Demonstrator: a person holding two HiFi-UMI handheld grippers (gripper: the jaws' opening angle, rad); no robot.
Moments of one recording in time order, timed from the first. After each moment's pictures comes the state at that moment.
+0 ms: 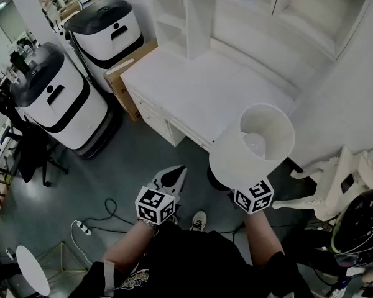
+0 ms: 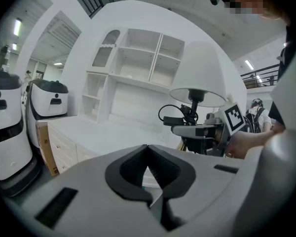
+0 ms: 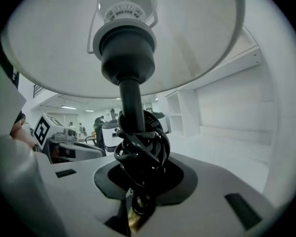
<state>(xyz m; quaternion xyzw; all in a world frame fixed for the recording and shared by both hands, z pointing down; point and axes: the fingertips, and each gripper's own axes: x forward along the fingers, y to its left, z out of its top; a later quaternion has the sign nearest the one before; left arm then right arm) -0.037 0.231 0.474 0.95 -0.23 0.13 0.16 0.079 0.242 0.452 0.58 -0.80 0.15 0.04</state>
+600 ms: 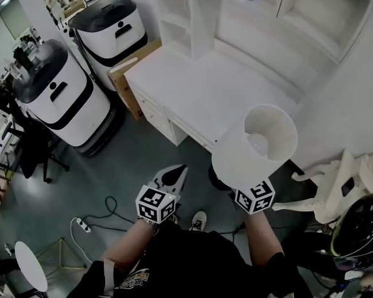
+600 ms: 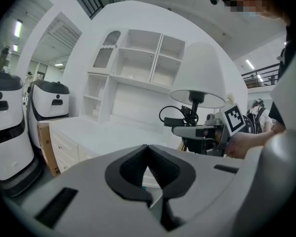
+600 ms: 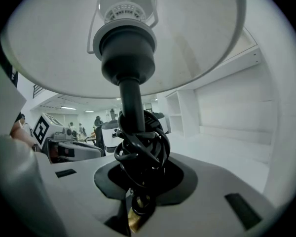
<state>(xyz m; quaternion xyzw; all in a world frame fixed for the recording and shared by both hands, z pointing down) -0.041 0.229 0.473 0.95 -0.24 0.13 0.16 0.079 0.242 0.454 0.58 -0.80 0.15 0.04</state>
